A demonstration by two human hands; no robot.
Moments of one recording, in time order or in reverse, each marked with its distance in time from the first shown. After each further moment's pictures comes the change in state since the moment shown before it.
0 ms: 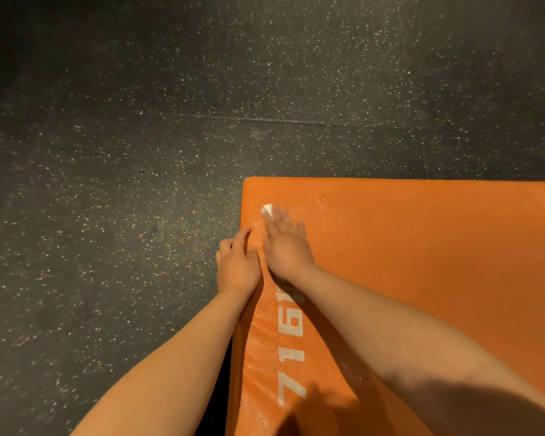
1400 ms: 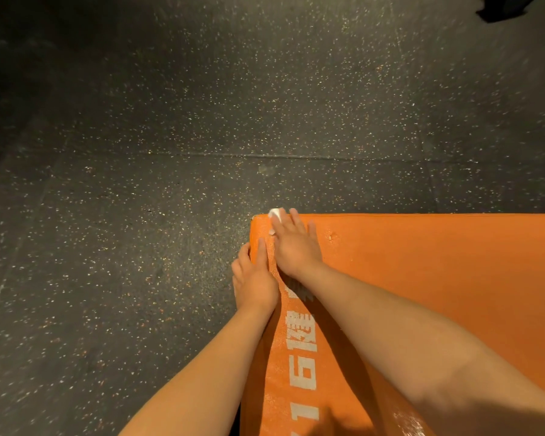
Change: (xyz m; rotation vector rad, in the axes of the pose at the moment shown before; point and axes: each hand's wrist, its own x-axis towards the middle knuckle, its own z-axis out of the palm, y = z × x) left_hand 0.045 0.032 0.011 0.287 0.007 0.073; right_hand 0.082 0.010 -0.035 -0.068 0.013 0.037
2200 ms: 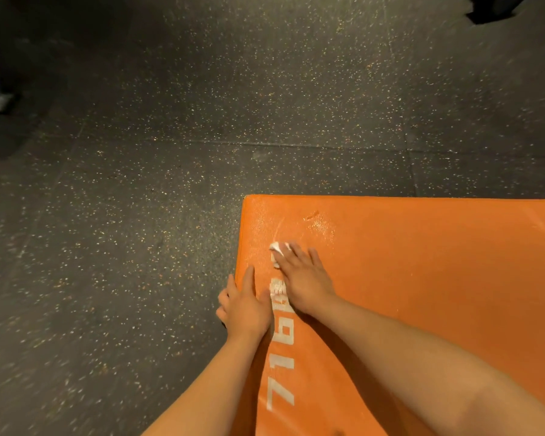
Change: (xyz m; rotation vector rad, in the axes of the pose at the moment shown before) left_hand -0.114 -0.015 0.016 0.034 -0.062 -0.229; right_hand -0.129 0.045 0.037 -0.100 -0.048 -0.198
